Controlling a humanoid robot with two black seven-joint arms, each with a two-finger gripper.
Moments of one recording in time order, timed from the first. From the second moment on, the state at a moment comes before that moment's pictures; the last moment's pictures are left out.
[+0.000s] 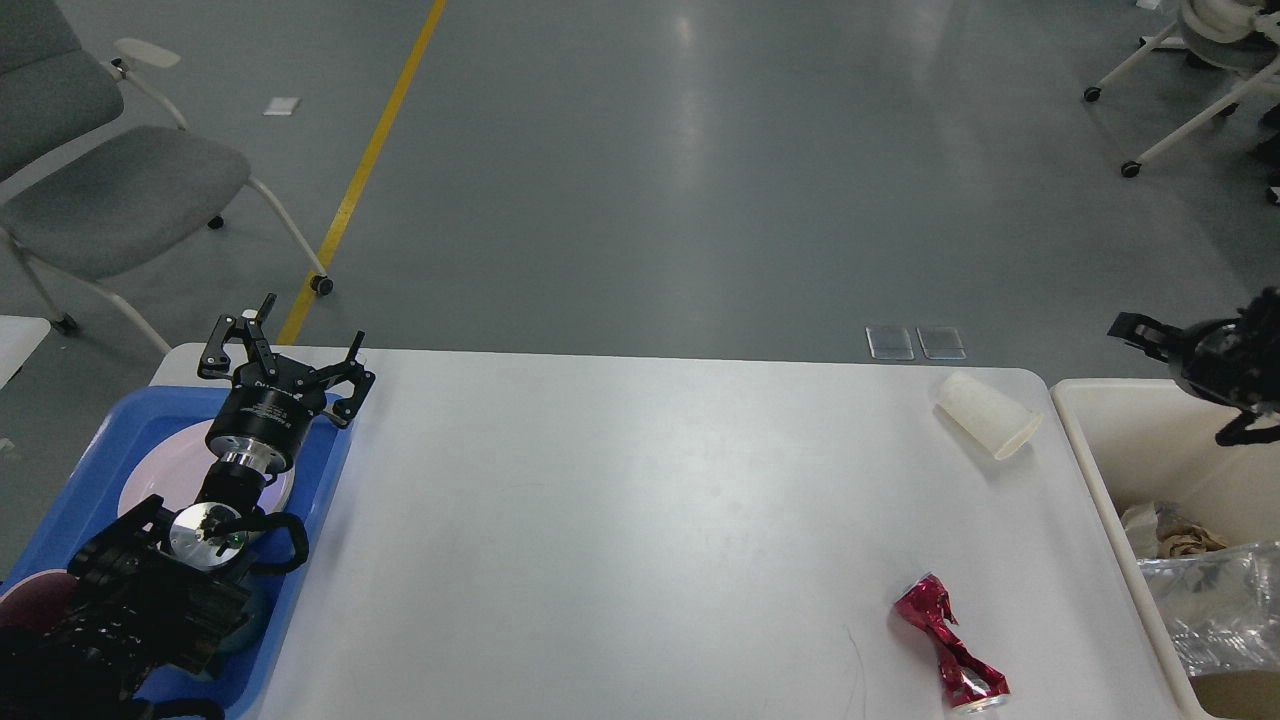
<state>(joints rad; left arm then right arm) -0.68 0.15 -1.02 -0.17 -0.20 -0.77 -0.16 1.43 -0.41 -1.30 0.66 0.07 0.06 -0.09</state>
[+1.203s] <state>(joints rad) -0.68 0.15 -1.02 -0.17 -0.20 -0.77 -0.16 1.85 -0.36 -1.19 1.04 0.05 0.94 -0.09</state>
